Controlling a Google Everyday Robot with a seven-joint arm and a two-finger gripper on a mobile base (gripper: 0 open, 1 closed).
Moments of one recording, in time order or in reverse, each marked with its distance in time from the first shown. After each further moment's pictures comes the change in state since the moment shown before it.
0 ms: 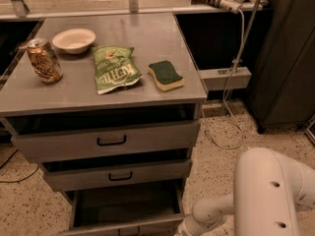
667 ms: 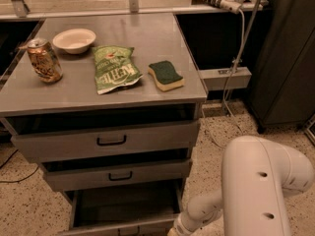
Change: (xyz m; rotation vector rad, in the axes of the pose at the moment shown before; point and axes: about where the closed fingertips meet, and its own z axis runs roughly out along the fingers) arm -0.027 0.003 -0.014 0.085 -0.029 -0.048
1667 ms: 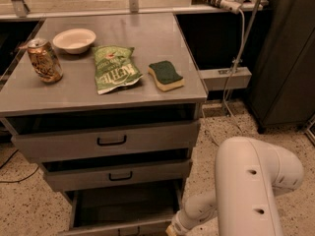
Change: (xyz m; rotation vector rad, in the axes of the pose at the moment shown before) arm -0.018 -0.013 0.017 0.027 -0.027 -0.008
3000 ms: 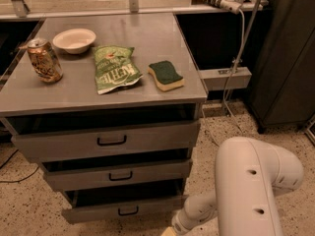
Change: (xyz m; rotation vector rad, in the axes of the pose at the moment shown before) arm 0.000 0.000 0.000 0.000 0.000 0.000
